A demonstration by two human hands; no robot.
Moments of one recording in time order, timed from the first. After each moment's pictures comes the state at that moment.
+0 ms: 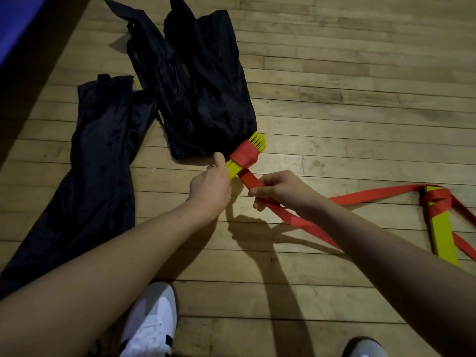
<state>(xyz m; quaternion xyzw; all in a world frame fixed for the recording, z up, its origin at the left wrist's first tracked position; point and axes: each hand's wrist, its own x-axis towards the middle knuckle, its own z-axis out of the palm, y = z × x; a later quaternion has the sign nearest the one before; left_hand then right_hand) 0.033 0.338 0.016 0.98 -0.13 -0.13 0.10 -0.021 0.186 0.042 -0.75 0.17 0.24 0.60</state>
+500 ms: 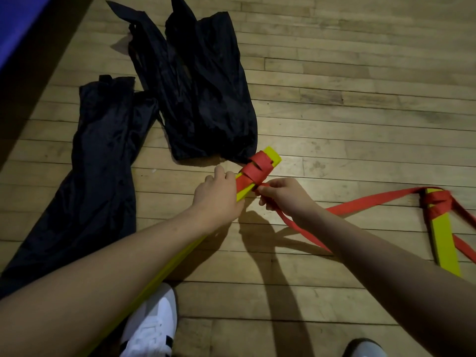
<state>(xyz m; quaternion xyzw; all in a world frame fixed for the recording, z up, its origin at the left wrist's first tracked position) 0.020 0.339 0.023 0.96 -0.21 -0.17 0.03 -0.027 0.192 0.024 -0.73 0.25 0.16 0.61</state>
